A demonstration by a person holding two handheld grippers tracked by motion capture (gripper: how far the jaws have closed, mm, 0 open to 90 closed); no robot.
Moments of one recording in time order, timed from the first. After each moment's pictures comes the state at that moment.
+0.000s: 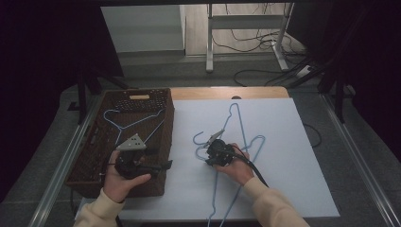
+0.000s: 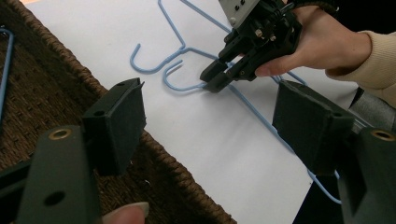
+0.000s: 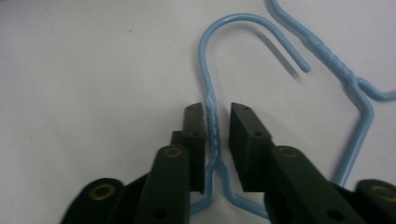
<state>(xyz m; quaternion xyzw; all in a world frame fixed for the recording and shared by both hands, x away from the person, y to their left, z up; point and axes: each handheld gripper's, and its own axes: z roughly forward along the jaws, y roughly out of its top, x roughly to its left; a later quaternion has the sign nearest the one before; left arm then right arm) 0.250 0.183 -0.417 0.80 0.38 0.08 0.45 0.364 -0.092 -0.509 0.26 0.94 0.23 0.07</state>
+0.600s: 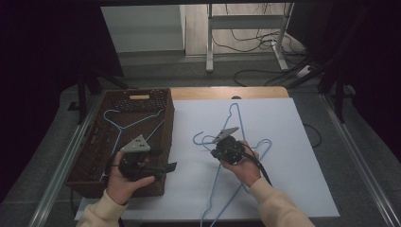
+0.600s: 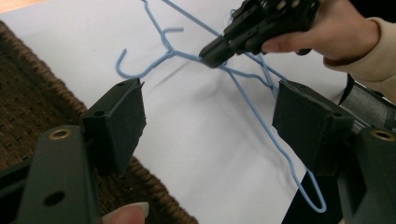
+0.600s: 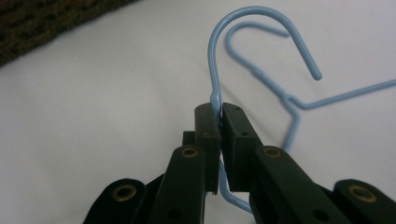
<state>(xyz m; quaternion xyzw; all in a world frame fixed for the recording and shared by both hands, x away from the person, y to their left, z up) 0.245 0.170 -0.411 0.81 0.37 0.07 0.45 0.351 -0.119 -0.472 0.27 0.91 0.30 0.12</state>
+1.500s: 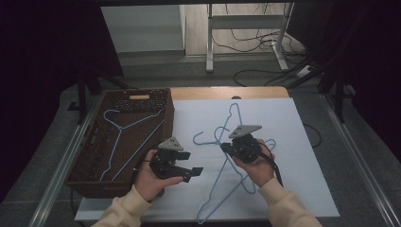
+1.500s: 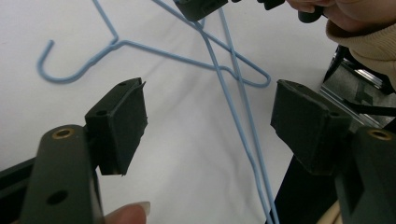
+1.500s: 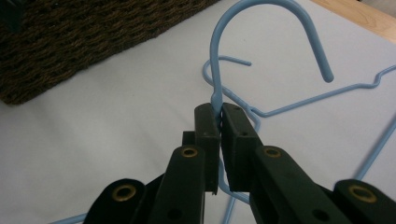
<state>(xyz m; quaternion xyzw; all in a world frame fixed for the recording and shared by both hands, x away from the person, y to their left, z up) 0.268 0.099 -0.425 0.84 0.34 0.01 0.41 0.337 -0.155 -0.440 0.29 0.87 0.37 0.14</state>
